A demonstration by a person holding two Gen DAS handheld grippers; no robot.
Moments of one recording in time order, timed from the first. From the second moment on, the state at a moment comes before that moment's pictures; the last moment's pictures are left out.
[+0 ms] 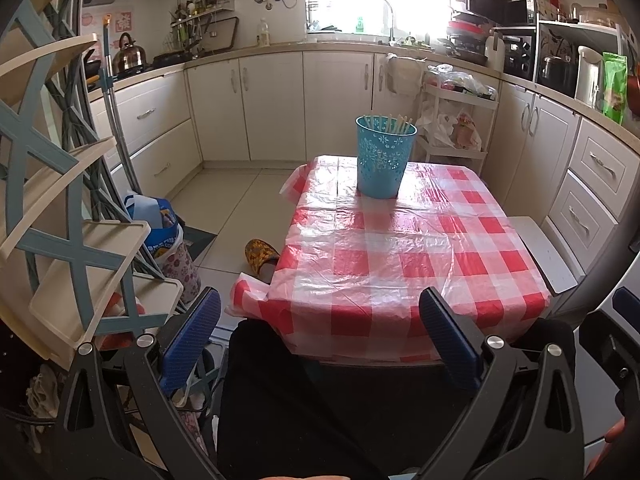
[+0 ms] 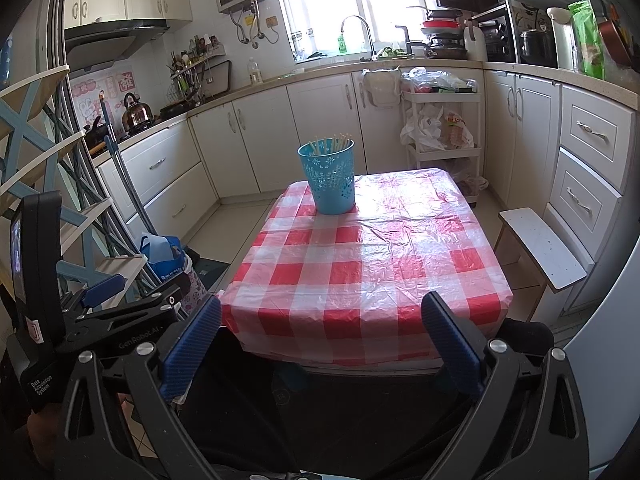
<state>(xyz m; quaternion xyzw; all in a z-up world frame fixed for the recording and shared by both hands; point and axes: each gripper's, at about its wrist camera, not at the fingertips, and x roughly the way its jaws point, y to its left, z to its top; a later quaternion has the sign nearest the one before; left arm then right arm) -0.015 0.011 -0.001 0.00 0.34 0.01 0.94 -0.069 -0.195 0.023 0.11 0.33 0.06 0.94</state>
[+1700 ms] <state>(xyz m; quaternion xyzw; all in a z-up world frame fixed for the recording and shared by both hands) -0.016 0.016 -0.007 0.00 0.34 0.00 0.94 -0.073 -0.193 0.016 0.10 0.32 0.06 0.94</state>
